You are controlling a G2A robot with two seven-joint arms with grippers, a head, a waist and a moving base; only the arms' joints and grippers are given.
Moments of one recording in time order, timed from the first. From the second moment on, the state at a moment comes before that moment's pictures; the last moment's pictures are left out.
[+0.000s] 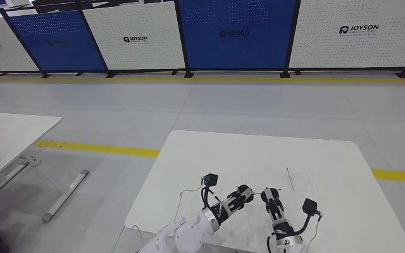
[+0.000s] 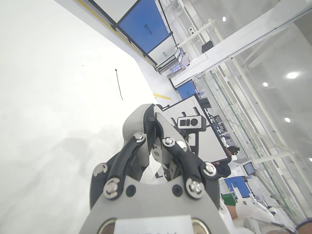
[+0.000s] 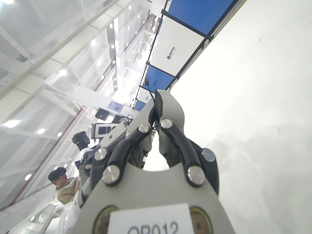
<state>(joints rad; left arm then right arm) 1.49 -1.21 -0.96 -1.71 0.19 -0.17 -0.09 -1.69 -1.37 1.16 -1.68 -0.33 -0.20 -0.11</state>
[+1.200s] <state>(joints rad) 1.49 -1.21 -0.96 -1.70 0.19 -0.15 -0.09 -1.70 -1.36 1.17 -1.67 -0.38 -0.22 -0.09</state>
